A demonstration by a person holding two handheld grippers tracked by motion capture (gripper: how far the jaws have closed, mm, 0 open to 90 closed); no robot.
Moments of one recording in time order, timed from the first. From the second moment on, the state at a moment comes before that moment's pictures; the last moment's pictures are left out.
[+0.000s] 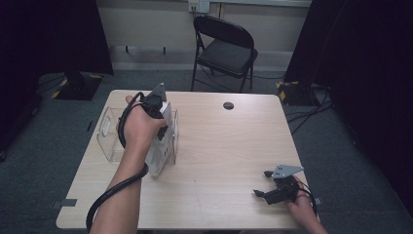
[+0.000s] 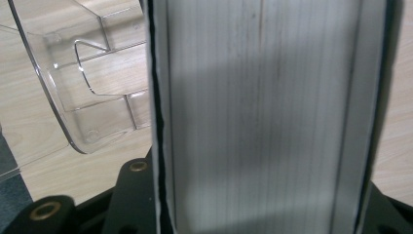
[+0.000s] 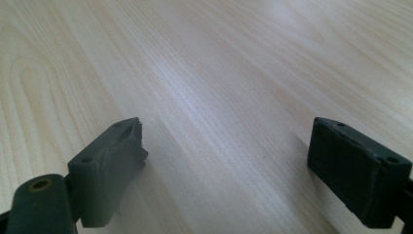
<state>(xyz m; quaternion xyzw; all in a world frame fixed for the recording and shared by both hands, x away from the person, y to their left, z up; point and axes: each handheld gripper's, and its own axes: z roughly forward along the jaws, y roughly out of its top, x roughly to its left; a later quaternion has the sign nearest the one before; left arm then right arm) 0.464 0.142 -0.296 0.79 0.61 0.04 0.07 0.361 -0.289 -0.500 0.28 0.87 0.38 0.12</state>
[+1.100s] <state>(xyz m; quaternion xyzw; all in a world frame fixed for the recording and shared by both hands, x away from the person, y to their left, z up) 0.482 0.134 -0.298 0.78 0.62 0.04 0.07 0.361 -0.289 -0.500 0.28 0.87 0.38 0.12</state>
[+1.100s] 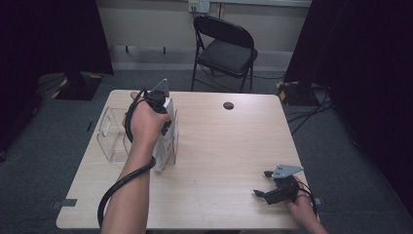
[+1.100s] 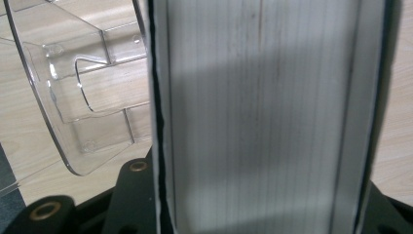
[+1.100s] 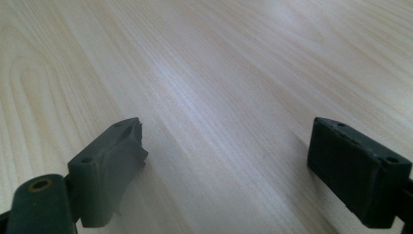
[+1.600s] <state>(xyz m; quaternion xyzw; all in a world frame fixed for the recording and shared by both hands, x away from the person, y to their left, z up) 0.490 0.136 -0.304 0.77 0.64 0.05 0.07 0.361 -0.289 -0.500 0.28 0.87 0.38 0.12</state>
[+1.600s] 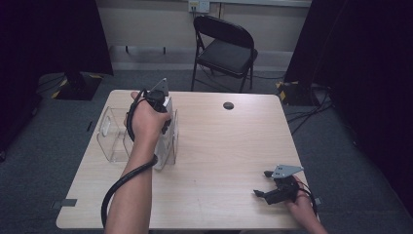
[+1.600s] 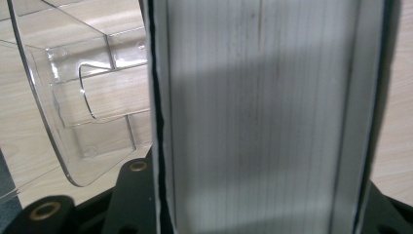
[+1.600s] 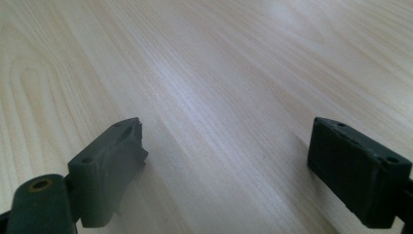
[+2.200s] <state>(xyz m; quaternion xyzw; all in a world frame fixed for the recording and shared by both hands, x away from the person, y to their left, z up) 0.500 0.131 -0.303 0.76 0.64 0.05 0.07 0.361 -0.289 -0.500 0.28 0.87 0.38 0.12</state>
